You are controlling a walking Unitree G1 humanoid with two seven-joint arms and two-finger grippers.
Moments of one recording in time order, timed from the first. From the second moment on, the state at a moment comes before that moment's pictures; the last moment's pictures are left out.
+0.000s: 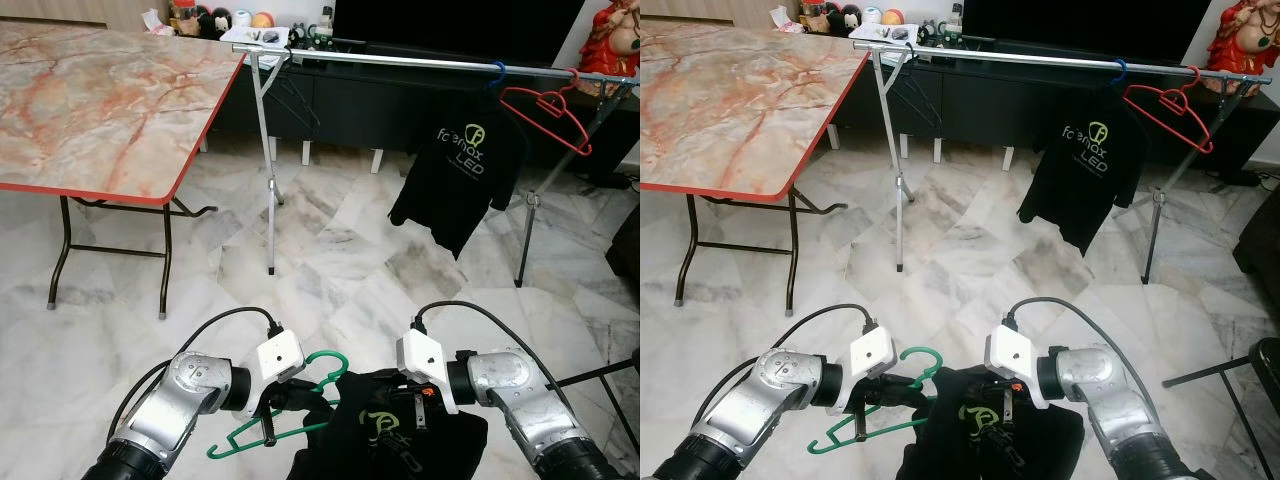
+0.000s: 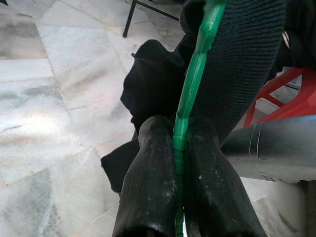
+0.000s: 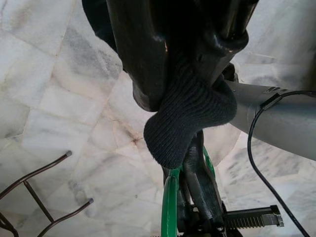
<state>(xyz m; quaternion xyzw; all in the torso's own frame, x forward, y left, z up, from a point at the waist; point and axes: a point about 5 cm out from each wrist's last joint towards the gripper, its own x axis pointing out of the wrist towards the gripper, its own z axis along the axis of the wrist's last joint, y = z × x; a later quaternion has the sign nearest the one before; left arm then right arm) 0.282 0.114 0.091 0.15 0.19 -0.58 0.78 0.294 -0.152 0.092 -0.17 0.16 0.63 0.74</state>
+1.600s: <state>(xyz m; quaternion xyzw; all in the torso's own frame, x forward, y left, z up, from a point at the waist) 0.287 0.127 0.087 0.13 0.20 -0.54 0.81 0.289 -0.169 0.113 0.13 0.01 0.52 0.85</state>
